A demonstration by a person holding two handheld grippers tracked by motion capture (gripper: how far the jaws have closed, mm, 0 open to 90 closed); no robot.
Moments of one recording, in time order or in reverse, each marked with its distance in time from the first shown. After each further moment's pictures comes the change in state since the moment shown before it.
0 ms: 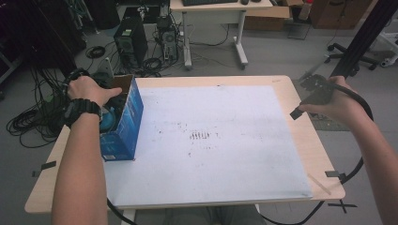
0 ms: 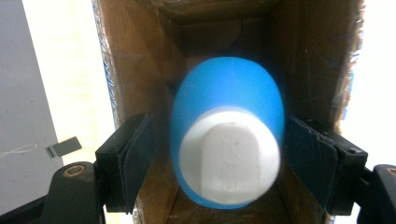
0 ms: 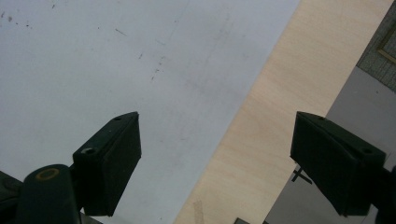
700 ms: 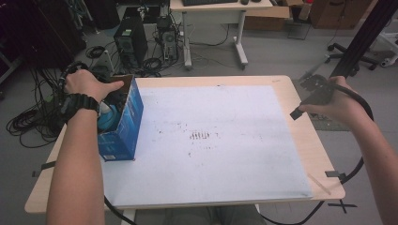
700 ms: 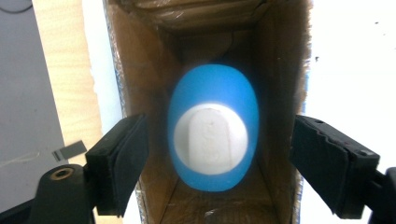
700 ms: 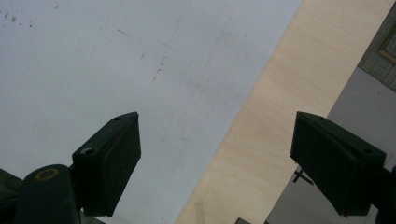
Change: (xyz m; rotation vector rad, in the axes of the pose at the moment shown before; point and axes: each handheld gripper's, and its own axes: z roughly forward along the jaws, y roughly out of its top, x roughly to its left) left arm -0.005 -0.002 -0.024 -0.051 -0.002 0.013; right arm 0.000 -0.001 -0.001 -0.006 0.005 0.000
